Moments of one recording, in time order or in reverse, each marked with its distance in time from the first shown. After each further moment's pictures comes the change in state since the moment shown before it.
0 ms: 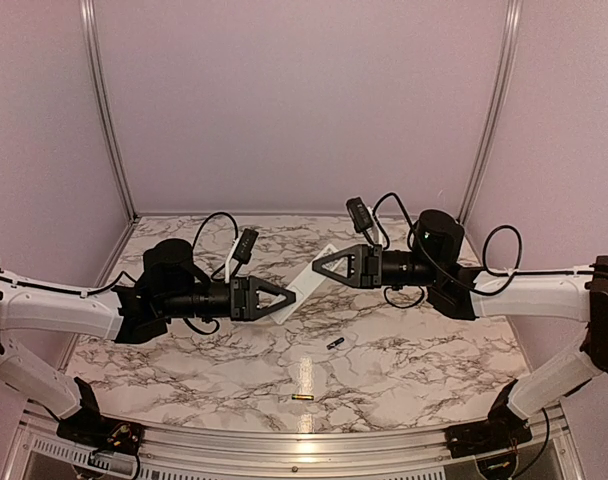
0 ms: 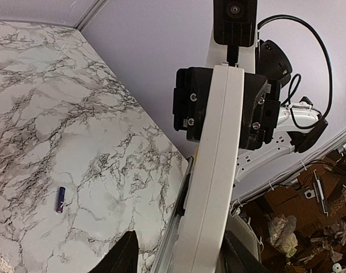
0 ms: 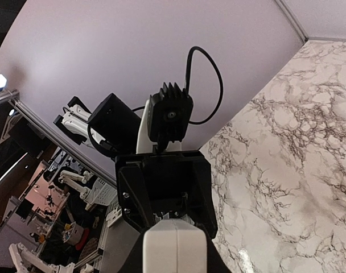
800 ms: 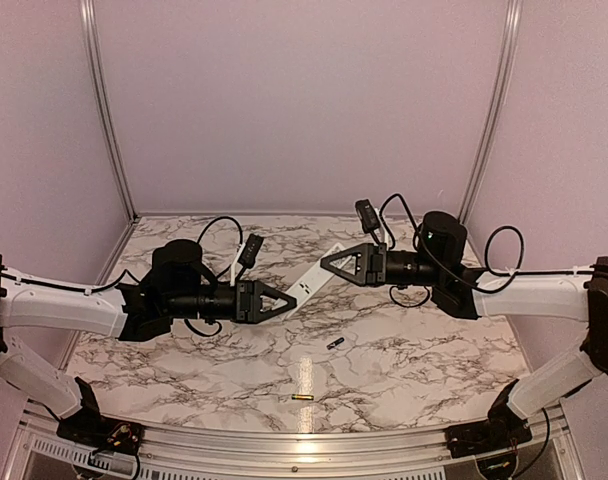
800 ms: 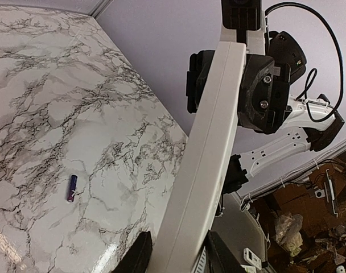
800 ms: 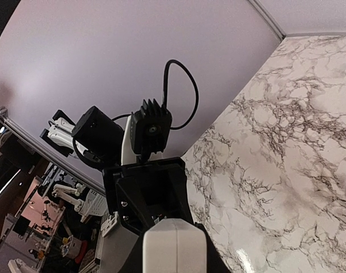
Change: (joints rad) left arm 0.007 0.034 0.036 -0.100 -0.019 0.025; right arm -0.056 -0.005 -0.028 -0.014 0.021 0.023
